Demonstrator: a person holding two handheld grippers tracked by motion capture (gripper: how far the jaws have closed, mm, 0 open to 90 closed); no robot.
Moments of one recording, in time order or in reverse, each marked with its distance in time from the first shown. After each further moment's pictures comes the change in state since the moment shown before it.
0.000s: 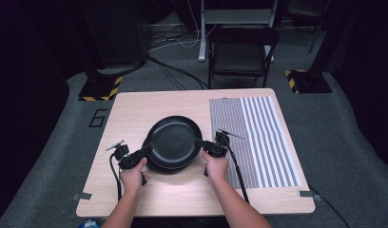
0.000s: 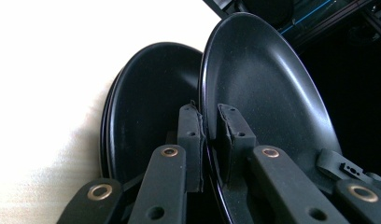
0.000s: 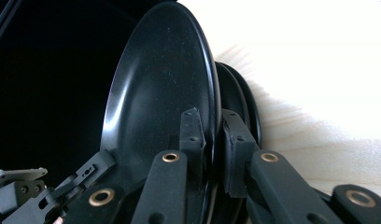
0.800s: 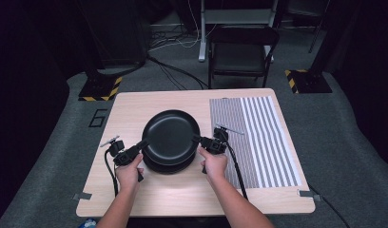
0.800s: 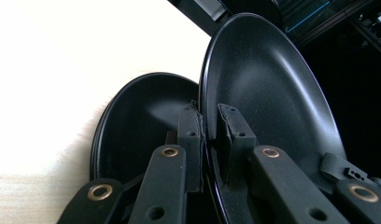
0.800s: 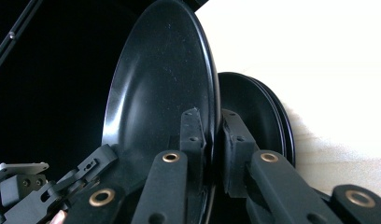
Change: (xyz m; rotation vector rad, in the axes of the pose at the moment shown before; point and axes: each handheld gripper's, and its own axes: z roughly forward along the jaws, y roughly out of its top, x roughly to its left) left arm -0.015 0.018 -0.013 -0.036 -0.011 0.016; right arm 0.024 0.008 -0.010 -0.025 0.031 -0.045
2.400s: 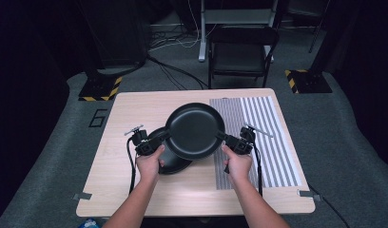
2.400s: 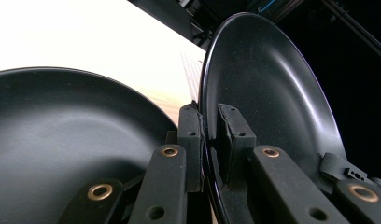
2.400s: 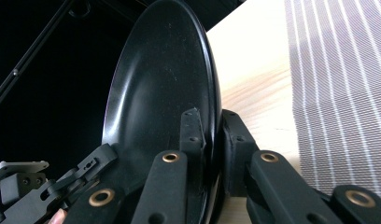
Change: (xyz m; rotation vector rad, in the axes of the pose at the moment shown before) left arm -0.068 -0.010 0.045 0.060 -0.095 0.071; right arm -0.025 0.027 -0.073 -0.118 -0.039 0.028
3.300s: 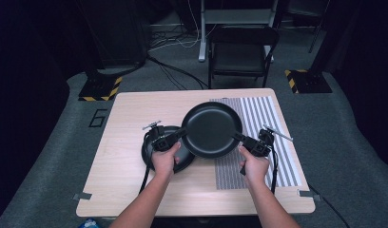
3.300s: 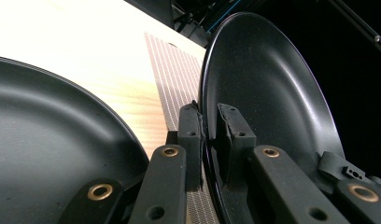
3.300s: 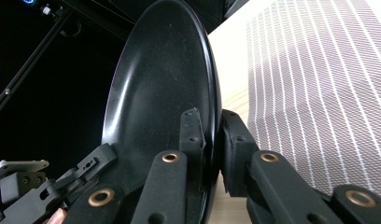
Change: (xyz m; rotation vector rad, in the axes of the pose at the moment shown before) left arm -0.034 -0.010 0.035 0.053 -0.051 0.024; right arm -0.024 0.017 -0.040 -0.052 -0.034 0.033
